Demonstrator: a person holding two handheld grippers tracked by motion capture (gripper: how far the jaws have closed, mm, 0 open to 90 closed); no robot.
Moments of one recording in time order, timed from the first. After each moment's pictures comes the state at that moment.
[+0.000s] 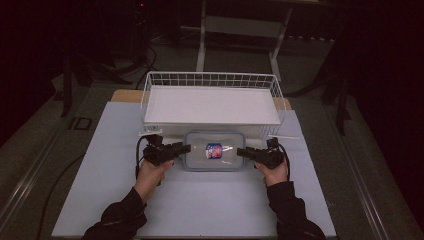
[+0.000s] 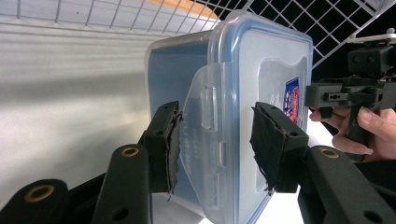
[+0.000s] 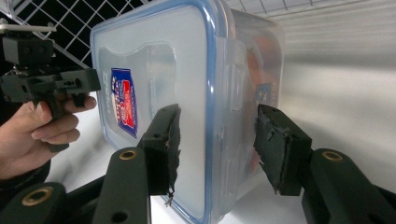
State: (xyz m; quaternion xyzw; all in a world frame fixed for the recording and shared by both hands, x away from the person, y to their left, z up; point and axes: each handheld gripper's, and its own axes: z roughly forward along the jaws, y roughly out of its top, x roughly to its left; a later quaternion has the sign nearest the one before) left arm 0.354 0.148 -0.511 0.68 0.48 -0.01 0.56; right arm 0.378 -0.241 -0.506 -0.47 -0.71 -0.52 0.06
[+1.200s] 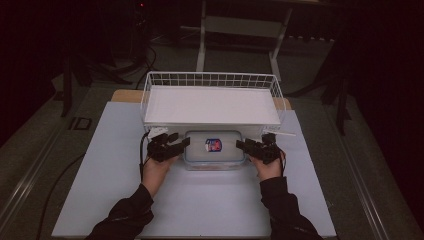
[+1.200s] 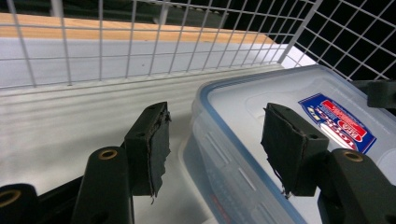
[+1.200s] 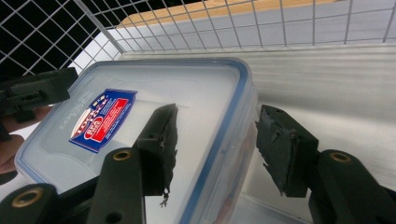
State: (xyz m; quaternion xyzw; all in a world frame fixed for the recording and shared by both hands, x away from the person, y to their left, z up) left arm 0.357 0.132 -0.506 0.68 0.49 0.15 0.53; right arm 0.380 -0.220 -0.491 -0.50 -0.71 -0.49 -0.07
